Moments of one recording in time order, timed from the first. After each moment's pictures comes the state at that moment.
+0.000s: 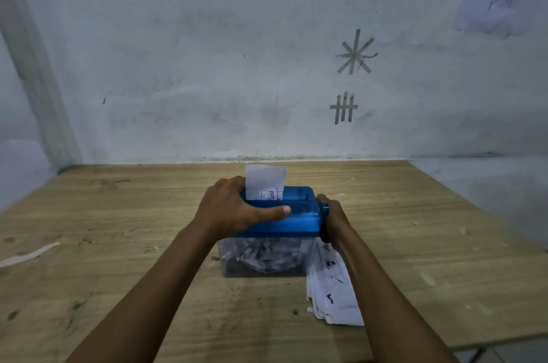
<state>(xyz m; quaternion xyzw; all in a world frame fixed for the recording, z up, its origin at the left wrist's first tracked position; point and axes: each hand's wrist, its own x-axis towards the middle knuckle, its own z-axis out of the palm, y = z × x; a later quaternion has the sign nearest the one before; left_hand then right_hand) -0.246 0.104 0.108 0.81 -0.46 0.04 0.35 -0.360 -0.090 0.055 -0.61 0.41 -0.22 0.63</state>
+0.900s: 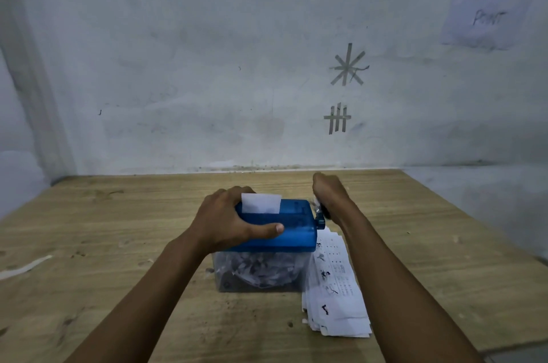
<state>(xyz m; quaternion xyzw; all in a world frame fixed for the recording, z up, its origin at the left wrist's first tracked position) -0.244 0.109 0.104 0.80 -0.49 0.03 0.35 -0.358 -0.089 0.126 -0.69 0.43 -0.24 0.53</state>
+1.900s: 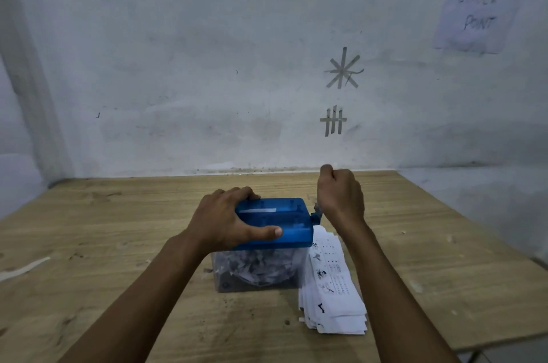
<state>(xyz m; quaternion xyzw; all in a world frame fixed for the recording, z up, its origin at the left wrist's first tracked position) -0.254 0.112 0.115 0.81 -0.52 0.06 0.27 -0.401 -0.041 0.149 -0.74 0.40 -0.41 0.35</state>
